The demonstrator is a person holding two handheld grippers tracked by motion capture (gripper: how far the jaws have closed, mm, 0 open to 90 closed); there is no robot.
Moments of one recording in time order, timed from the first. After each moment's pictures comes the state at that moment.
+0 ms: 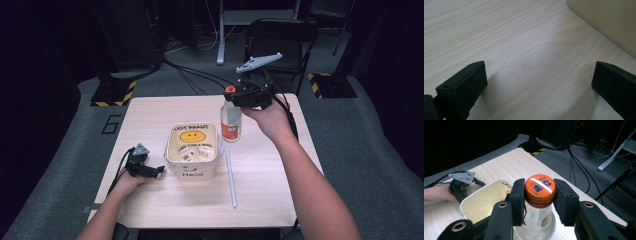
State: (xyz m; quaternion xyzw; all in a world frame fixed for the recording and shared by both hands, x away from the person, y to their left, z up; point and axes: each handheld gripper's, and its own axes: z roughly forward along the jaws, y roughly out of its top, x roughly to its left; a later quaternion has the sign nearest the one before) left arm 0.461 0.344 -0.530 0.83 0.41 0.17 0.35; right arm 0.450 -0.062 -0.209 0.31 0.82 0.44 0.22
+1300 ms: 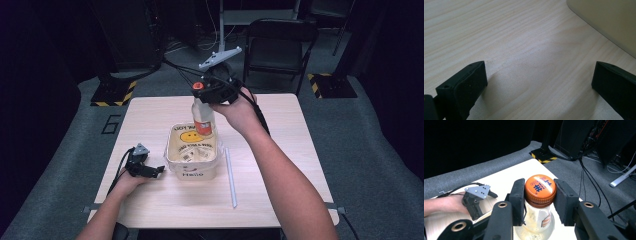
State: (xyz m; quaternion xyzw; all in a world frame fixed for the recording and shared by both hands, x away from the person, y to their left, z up) left arm 0.461 0.343 -0.530 0.82 0.41 0.17 0.35; right arm 0.459 0.010 -0.202 0.26 0.83 0.45 0.20
